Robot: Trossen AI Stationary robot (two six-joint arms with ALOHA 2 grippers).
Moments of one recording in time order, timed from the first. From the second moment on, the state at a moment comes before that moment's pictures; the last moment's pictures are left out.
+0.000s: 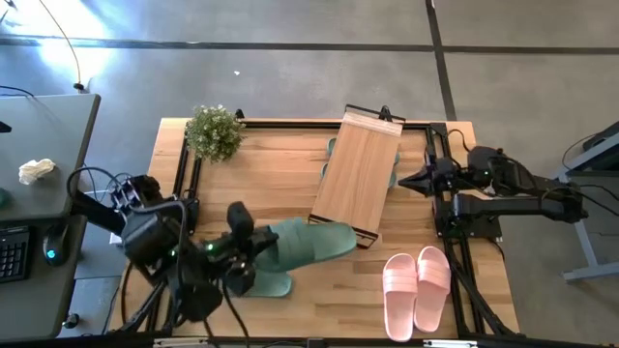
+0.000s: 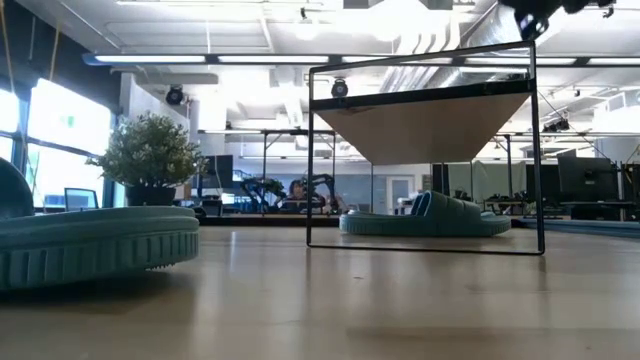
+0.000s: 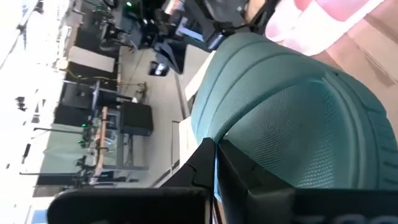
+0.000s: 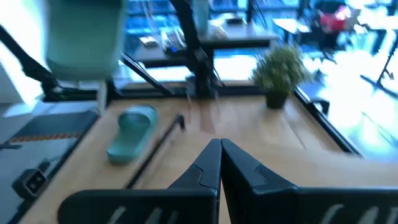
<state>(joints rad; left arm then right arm) -0.67 1.81 2.30 -1.40 -1.03 0.33 -0.12 0.43 0.66 -0.41 -0.14 0.00</state>
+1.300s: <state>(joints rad) 0.28 1.83 2.29 -0.66 1.06 1.00 -0.12 0.50 0.88 -0.43 -0.18 0.33</state>
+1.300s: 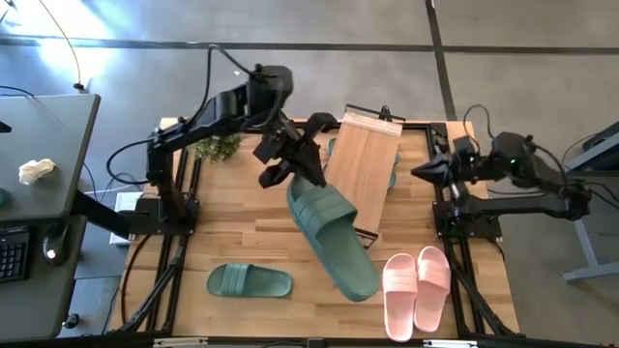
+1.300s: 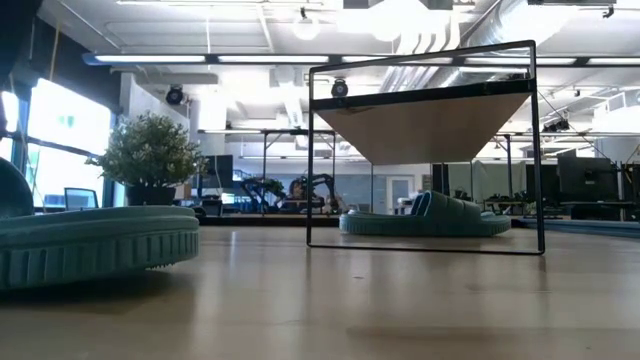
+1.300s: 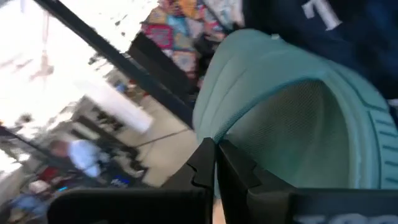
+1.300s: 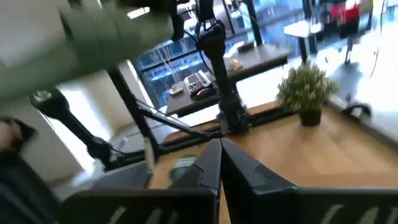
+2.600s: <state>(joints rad) 0.33 1.89 2.29 -0.97 0.96 1.37 -0.18 1.07 0.97 -0.03 -0.95 1.02</state>
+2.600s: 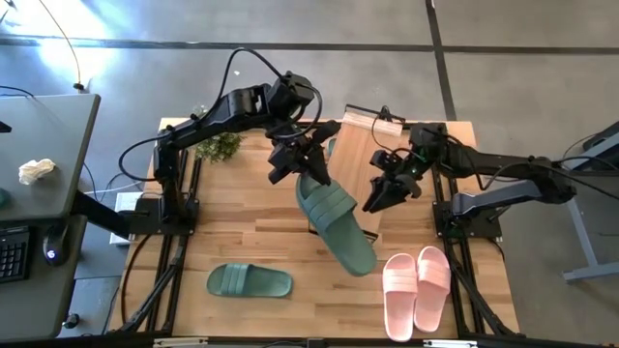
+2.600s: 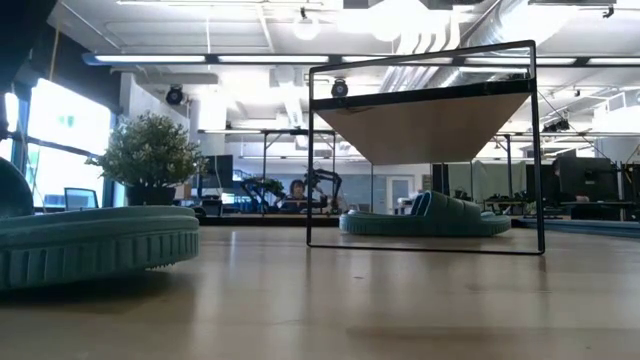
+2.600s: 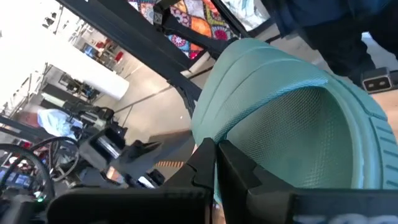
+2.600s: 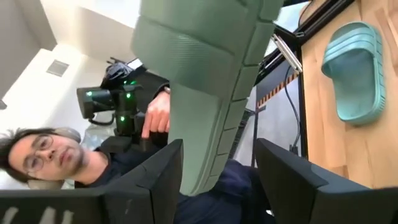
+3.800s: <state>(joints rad) 0.33 1.89 2.29 -0.95 0.84 1.30 -0.10 1.18 0.93 0.15 -0.88 1.02</state>
